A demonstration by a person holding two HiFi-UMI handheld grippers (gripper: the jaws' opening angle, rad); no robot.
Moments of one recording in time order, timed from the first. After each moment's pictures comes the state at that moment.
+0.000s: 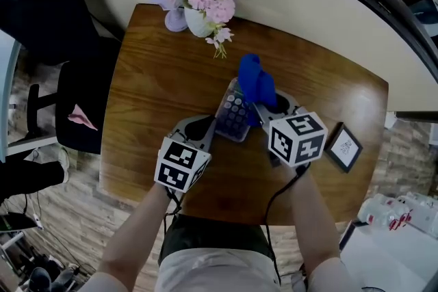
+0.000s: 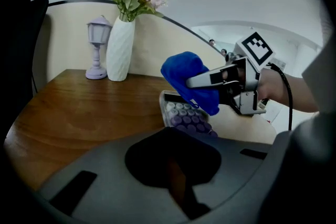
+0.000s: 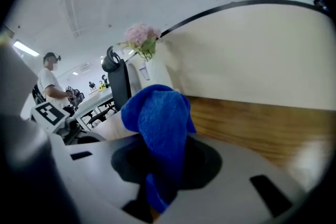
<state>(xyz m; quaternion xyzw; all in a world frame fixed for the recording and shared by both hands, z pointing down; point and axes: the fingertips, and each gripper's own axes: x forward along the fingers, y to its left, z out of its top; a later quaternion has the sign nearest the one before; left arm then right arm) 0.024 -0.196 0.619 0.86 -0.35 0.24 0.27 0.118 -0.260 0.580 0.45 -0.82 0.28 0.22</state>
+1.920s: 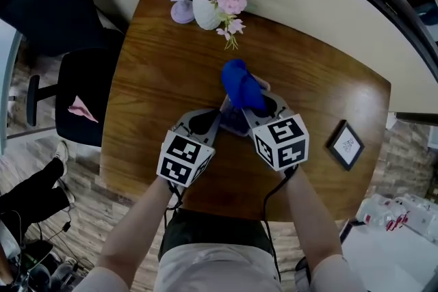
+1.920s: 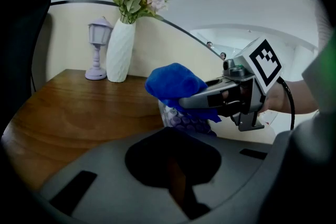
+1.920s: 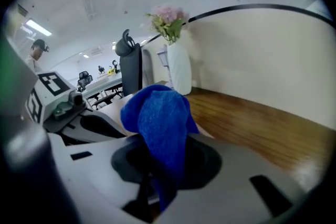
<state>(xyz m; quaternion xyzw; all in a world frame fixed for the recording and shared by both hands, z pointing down) 0.024 -0.195 0.620 0.87 -0.34 0.23 0.27 0.076 -0.237 0.602 0.40 -0.84 0.23 0.28</state>
